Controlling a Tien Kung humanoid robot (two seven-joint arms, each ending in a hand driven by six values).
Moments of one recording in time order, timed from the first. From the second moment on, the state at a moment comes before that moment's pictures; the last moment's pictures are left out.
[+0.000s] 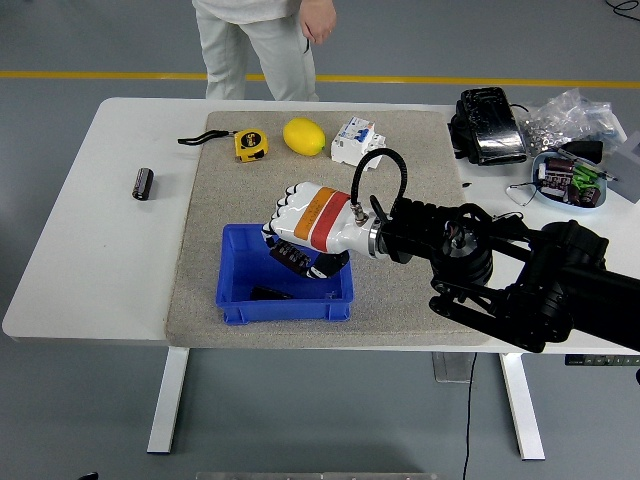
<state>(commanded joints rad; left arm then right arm) -0.19 0.11 -0.39 -0.22 0.37 0.35 0.13 1.04 -0.12 0.18 1.13 -2.12 -0.13 0.07</state>
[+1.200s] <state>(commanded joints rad) -0.16 0.10 -0.42 -0.21 0.40 0.36 0.15 0.81 -0.39 0.53 1.10 -1.39 -0.33 0.24</state>
